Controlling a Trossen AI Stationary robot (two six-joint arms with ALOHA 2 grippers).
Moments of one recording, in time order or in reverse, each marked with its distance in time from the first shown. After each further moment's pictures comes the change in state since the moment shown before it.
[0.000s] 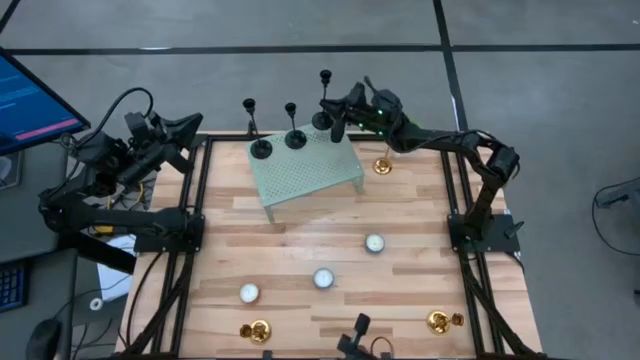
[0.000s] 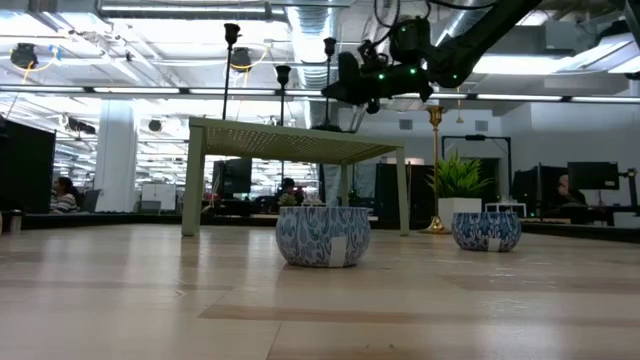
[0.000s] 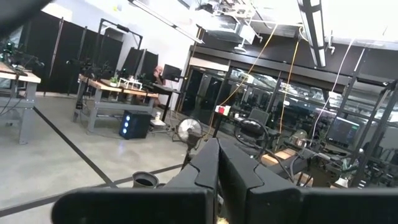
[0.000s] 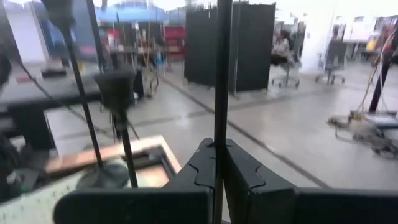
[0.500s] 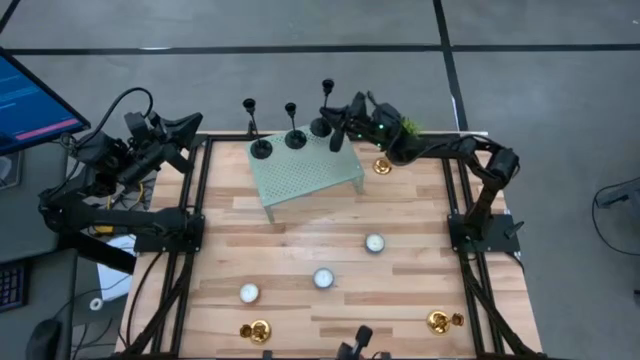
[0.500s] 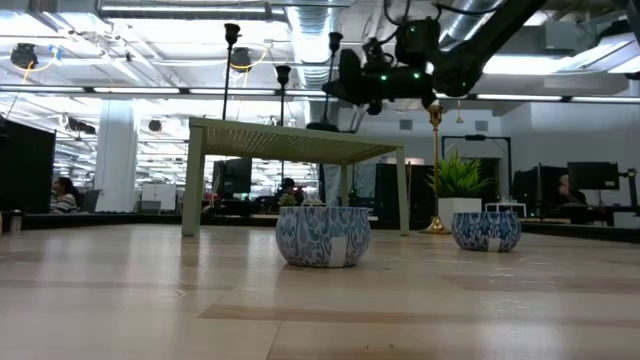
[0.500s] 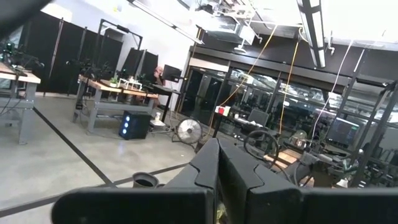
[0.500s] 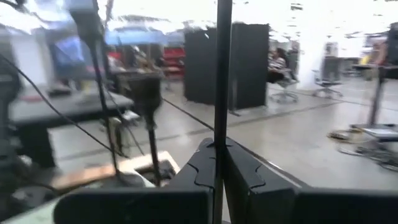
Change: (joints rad) left arm 0.000 0.000 0.000 0.003 0.000 0.000; right arm 0.057 -0.010 -0.105 0.156 0.099 0.006
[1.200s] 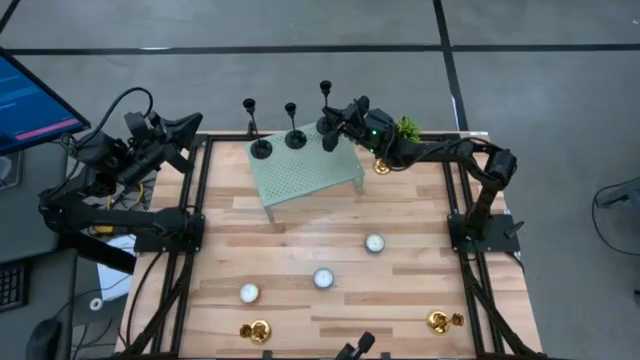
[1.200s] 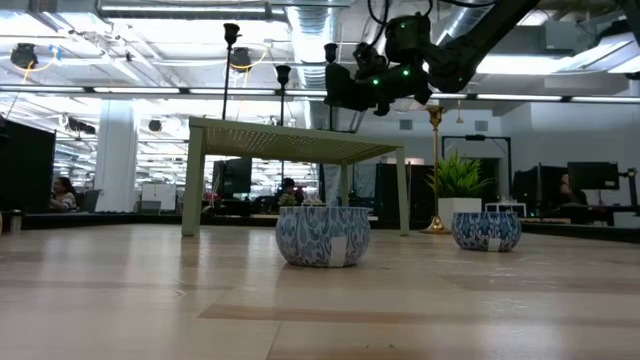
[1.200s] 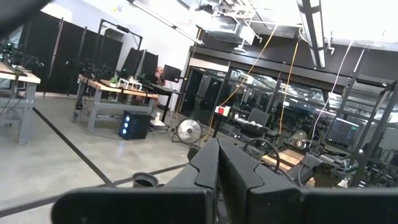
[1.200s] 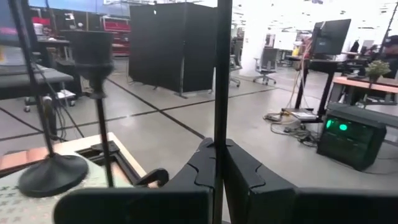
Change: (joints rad) left arm 0.000 0.000 0.000 0.001 0.000 0.000; right arm 0.066 0.009 0.013 -0.078 0.288 -0.094
